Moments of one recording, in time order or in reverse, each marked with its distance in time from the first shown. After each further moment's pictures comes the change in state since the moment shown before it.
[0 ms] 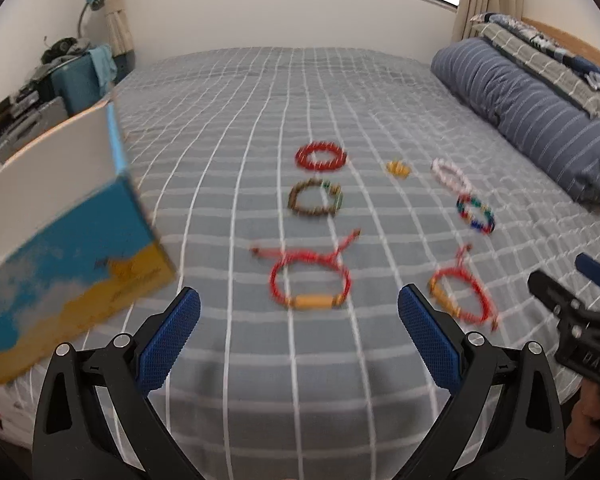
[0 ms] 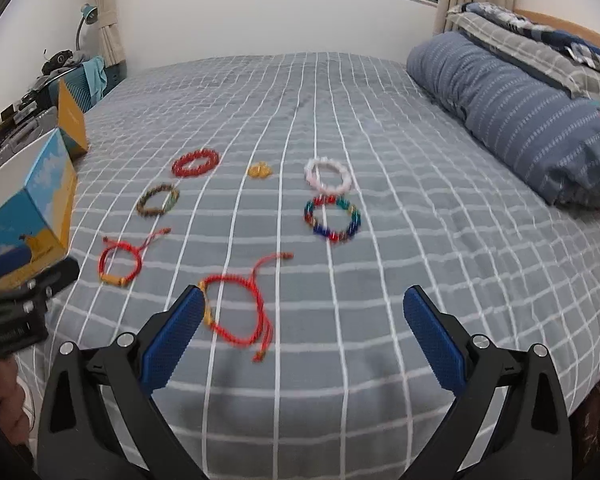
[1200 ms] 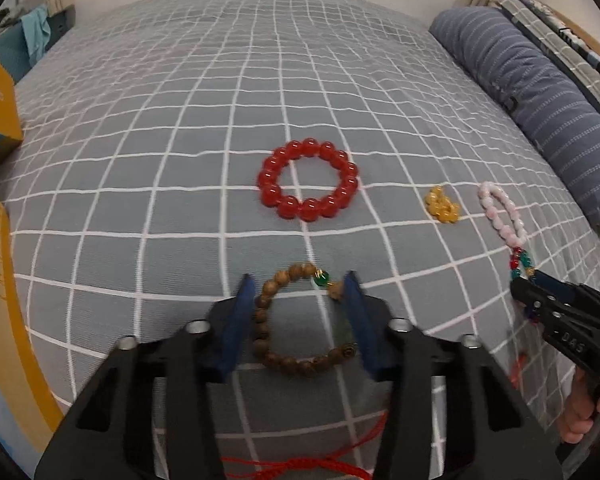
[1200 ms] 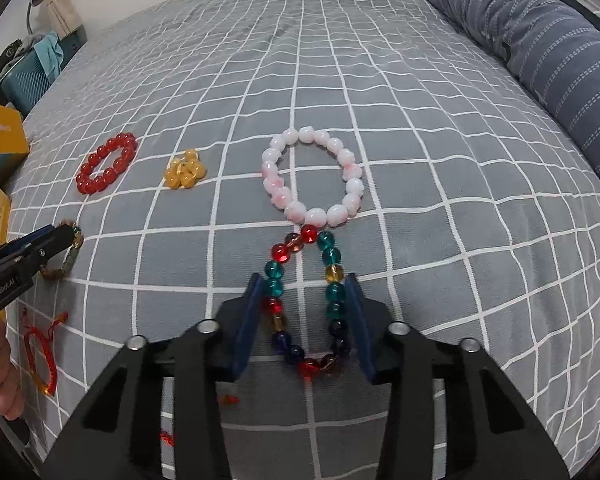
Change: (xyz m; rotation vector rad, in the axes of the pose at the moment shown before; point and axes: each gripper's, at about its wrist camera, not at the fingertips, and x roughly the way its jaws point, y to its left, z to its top) left arm 0.170 0.001 0.083 0.004 0.216 -0.156; right arm 0.173 -0.027 0.064 0.055 0.298 0.030
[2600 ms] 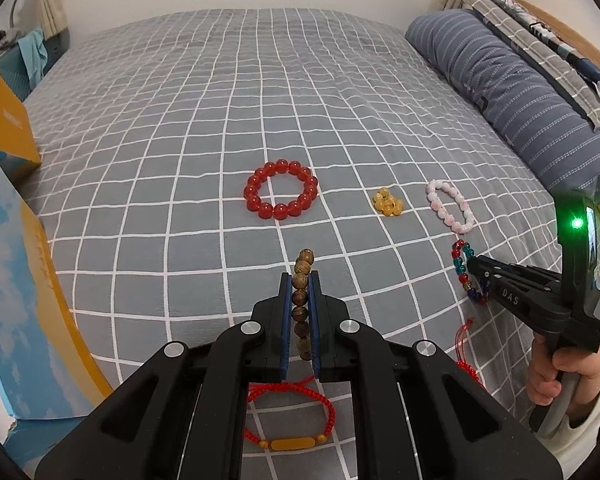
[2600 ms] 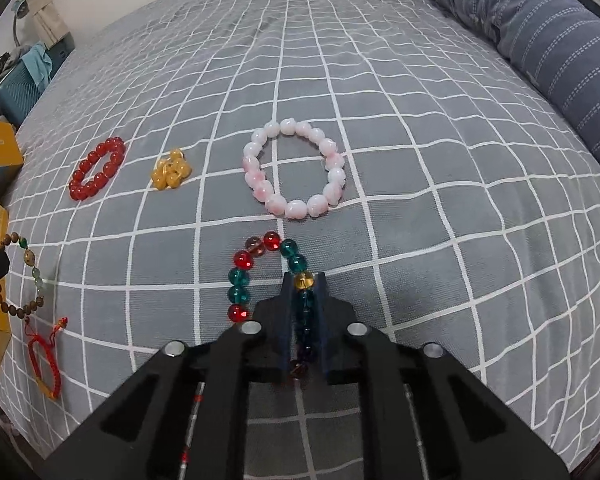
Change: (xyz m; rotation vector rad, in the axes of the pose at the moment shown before) left arm -0.067 -0.011 -0.008 0.053 -0.031 -0.014; right arm -0.002 -0.009 0.002 0.059 0.030 0.000
